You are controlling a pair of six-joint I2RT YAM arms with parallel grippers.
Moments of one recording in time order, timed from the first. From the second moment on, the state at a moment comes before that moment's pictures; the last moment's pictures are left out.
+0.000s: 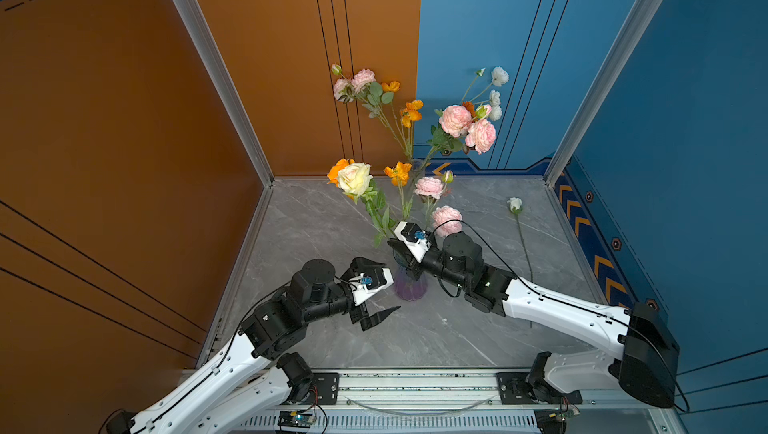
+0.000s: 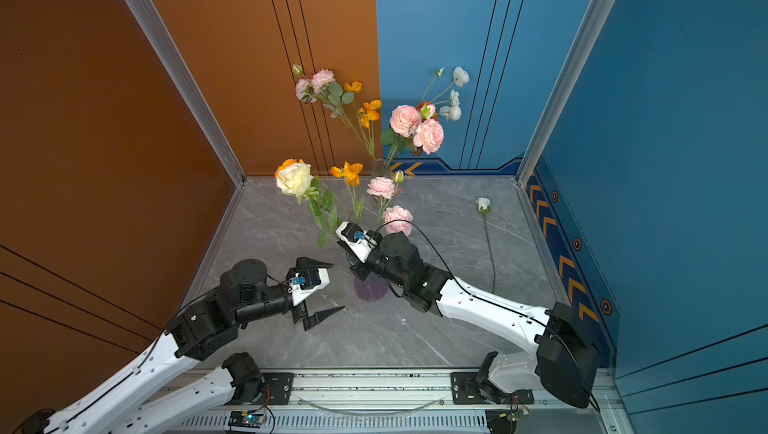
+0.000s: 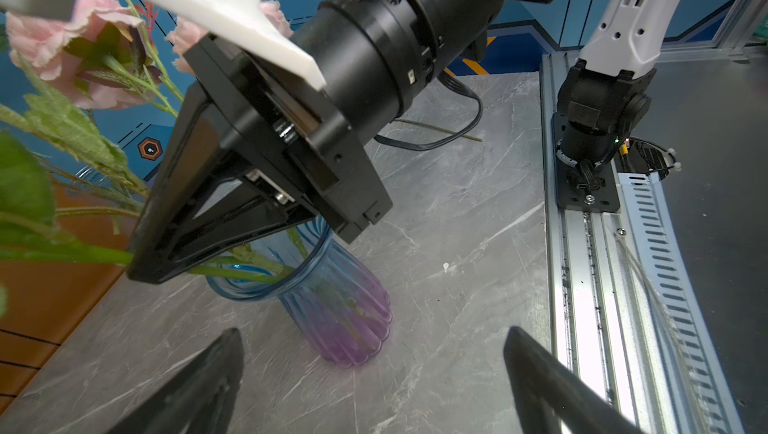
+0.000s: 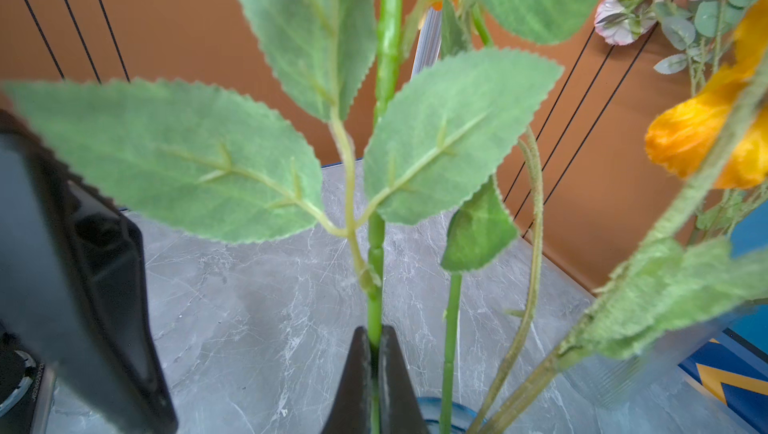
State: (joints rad) left arm -0.77 0.68 0.77 -0.46 0.31 0.37; right arm 0.94 1.34 0.93 0.26 -0.03 -0.16
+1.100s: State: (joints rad) left arm -0.77 0.73 0.77 -0.44 0.38 0.37; right arm 0.94 1.10 0.83 0.11 0.06 -0.16
